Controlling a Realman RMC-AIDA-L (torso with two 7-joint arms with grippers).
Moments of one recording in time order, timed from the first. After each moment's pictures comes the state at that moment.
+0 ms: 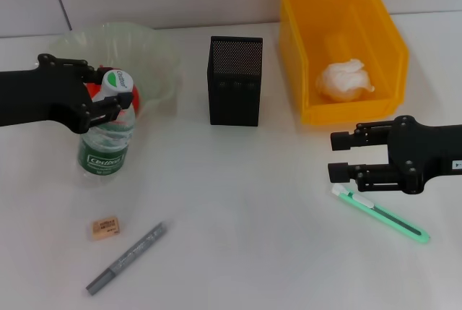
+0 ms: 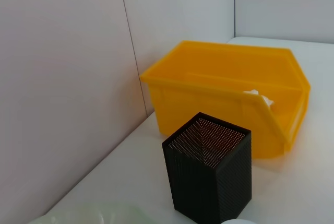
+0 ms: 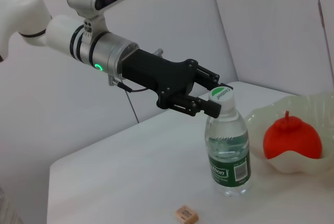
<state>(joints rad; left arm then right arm) -0.31 -2.07 1.21 1.45 2.05 1.29 -1.85 0.41 2.05 -0.71 -0.93 -1.96 -1.84 1.57</state>
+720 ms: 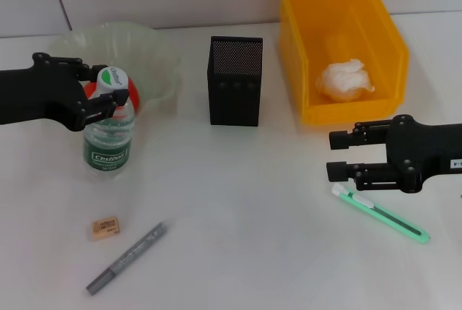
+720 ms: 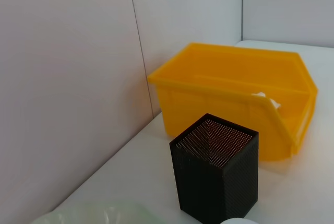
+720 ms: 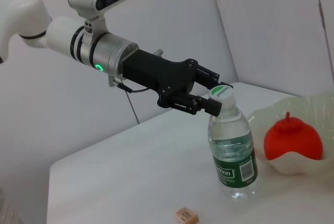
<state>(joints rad) -0.31 -2.07 1.19 1.44 2.04 1.28 -1.85 0.41 2.05 -0.71 -0.92 -1.96 -1.84 1.57</state>
